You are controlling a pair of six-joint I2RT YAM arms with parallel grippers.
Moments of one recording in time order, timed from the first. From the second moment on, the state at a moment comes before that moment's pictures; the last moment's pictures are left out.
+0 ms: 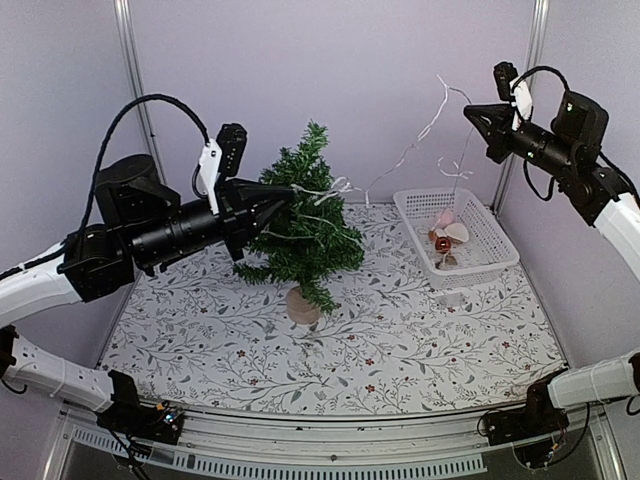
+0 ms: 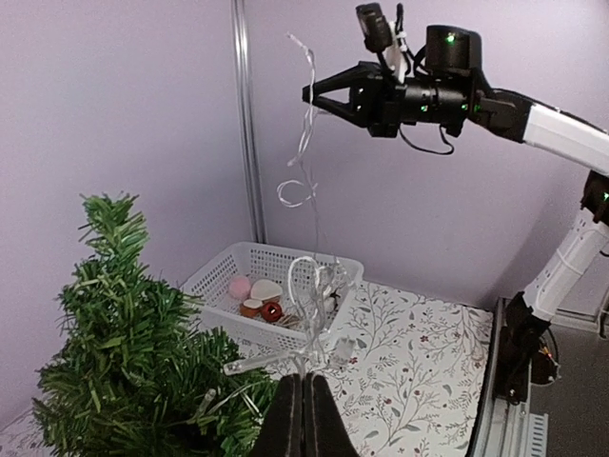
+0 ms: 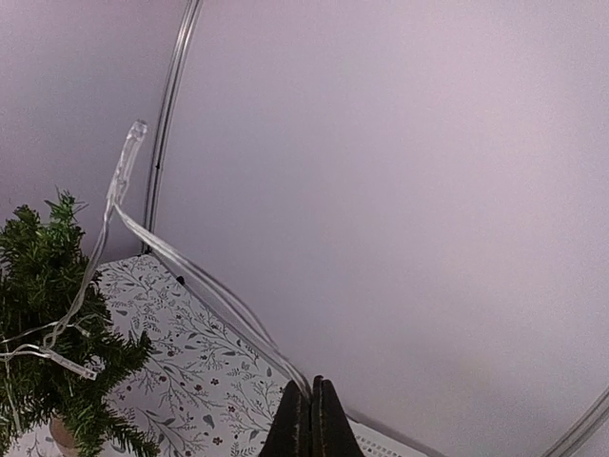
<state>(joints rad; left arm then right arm) -1.07 1.10 1.13 -0.01 -0.03 0.03 0.30 1.19 1.37 -0.11 -0.35 -0.27</state>
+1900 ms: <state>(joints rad) -0.84 0.80 0.64 0.40 -0.66 -0.37 0.57 1.97 2.19 0.14 -0.32 -0.29</state>
